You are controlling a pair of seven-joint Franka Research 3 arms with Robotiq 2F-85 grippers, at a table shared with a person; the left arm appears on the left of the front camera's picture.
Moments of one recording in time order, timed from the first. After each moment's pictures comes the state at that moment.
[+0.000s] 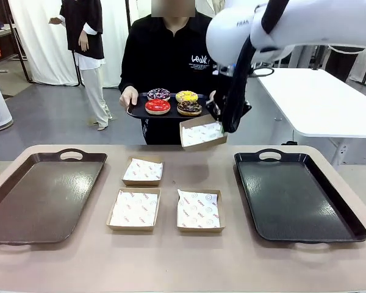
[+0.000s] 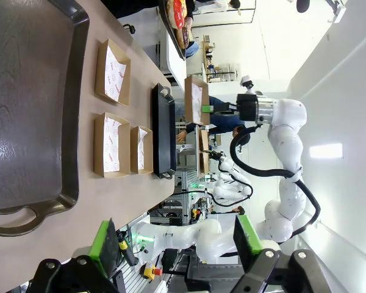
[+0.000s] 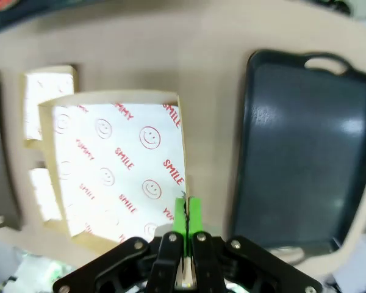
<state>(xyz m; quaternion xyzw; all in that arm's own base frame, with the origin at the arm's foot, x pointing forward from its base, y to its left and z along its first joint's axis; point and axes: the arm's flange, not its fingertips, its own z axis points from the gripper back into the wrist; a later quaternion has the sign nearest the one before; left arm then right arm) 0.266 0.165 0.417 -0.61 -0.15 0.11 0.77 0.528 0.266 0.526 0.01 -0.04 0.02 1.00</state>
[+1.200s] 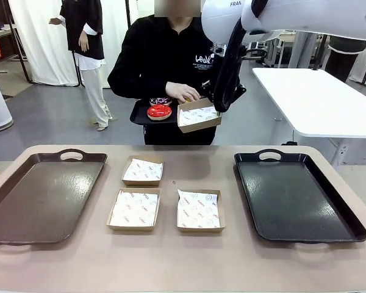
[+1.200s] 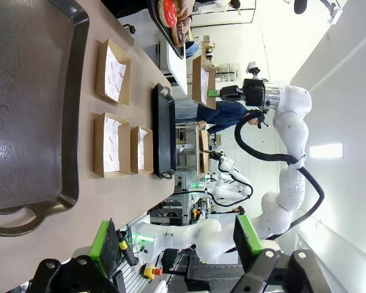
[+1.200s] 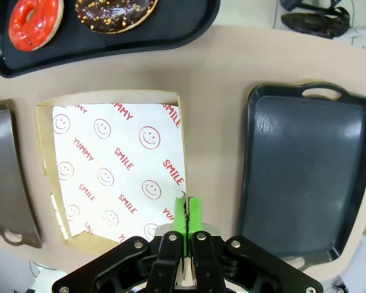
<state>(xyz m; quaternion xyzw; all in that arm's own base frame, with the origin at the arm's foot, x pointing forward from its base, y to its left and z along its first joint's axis) 0.266 0.165 0.417 -0.61 -0.15 0.11 0.77 0.573 0.273 0.543 0.02 -0.05 0.00 1.00</state>
